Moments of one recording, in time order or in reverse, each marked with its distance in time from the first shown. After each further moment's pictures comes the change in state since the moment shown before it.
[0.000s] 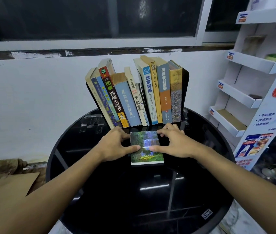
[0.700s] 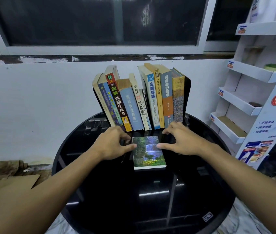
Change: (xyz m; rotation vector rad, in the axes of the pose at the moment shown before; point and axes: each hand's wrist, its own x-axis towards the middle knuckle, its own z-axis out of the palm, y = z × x) left_hand -0.009 -0.001 -0.021 0.216 0.135 0.100; right_hand -0.002 -0.003 -0.030 -0.178 0.043 -0.056
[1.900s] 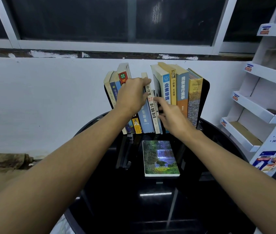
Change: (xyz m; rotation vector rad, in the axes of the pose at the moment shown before) left_hand 0.106 0.021 -0.065 -0.049 0.551 0.002; right_hand 0.089 -0.044 -0.004 0.149 0.390 -0.128
